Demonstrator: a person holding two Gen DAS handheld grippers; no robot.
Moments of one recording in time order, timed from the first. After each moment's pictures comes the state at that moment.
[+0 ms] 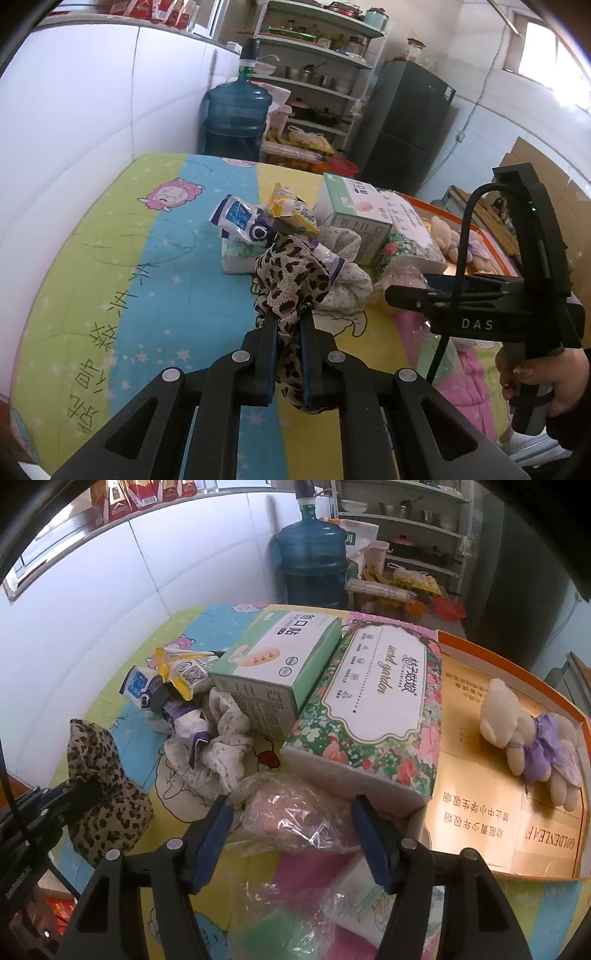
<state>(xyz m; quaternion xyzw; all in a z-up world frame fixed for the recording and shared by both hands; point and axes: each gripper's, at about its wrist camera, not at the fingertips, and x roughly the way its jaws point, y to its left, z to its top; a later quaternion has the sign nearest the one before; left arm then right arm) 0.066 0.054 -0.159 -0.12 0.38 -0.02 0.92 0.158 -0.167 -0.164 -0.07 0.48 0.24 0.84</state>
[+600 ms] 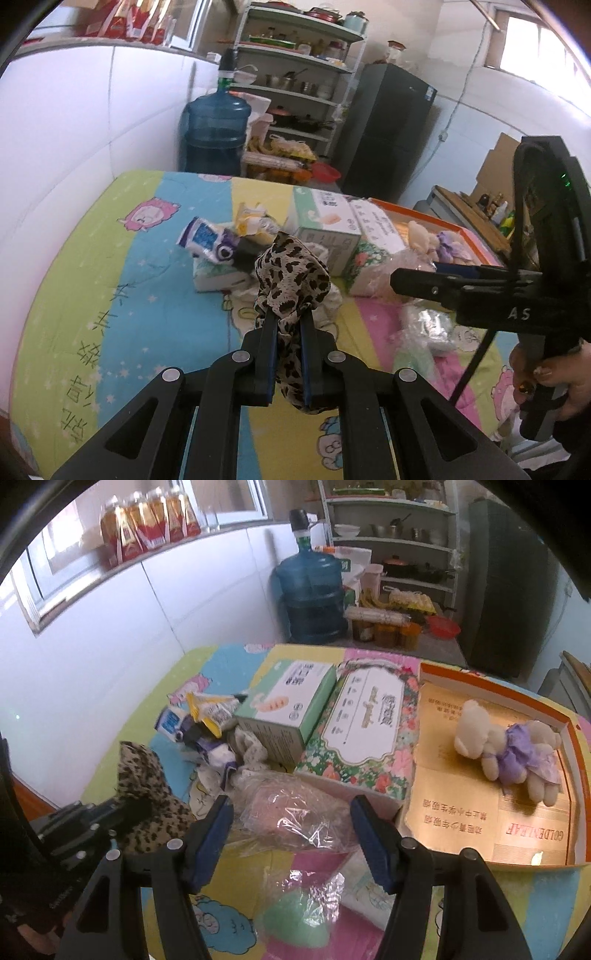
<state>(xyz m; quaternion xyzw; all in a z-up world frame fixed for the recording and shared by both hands) 0.071 0.031 -0.145 -0.11 0.36 -0.05 0.92 0.134 -0.190 -0.113 -0.03 0.44 0.25 0.86</state>
